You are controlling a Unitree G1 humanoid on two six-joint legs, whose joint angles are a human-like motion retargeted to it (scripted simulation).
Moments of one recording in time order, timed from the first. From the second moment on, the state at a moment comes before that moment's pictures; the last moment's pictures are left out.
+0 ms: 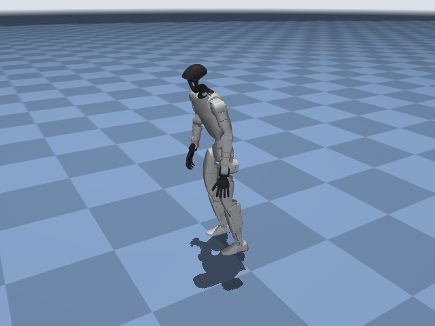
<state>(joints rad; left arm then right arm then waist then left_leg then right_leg) -0.21 0.29 -0.35 1.18 0.11 0.01 0.22 -0.10 -0.32 0.47 0.98 -0.08 0.06 -0.18 0.14 -0.08 0.30 -0.04 -0.04 0.08 0.12 -0.25 -0.01 -0.11 -0.11 -0.04 0.22 -0.21 0.12</state>
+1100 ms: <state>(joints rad) -0.31 0.37 -0.41 0.59 0.00 -0.06 0.27 -0.10 -0.44 0.36 0.97 0.03 -0.01 -0.28 0.10 -0.01 0.12 0.04 -0.01 0.11 0.00 -0.21 -0.02 0.00 -0.10 -0.09 0.07 -0.23 0.12</state>
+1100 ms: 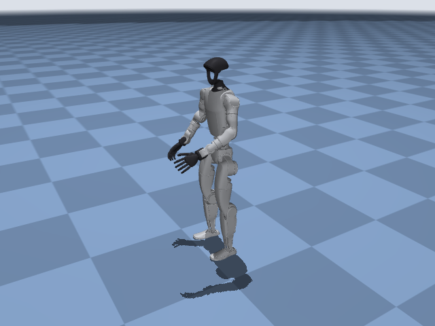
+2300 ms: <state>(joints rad) 0.20 0.30 -0.17 0.79 0.12 -0.02 0.22 0.47 -0.54 0.16 0.30 -0.05 0.03 -0.12 0.07 -0.02 0.06 0.20 -0.01 -0.02 0.04 0.43 -0.10 0.20 -0.09 -0.06 0.06 0.46 0.06</state>
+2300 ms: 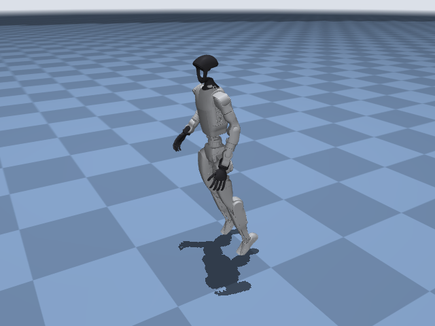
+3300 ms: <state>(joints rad) -0.09 0.26 -0.23 1.16 0.04 0.00 0.29 -0.10 -0.43 0.41 0.85 -0.03 0.06 -0.26 0.12 -0.03 0.29 -0.06 -0.04 0.17 0.04 -0.10 -0.07 -0.11 -0.10 0.03 0.15 -0.10 0.13</state>
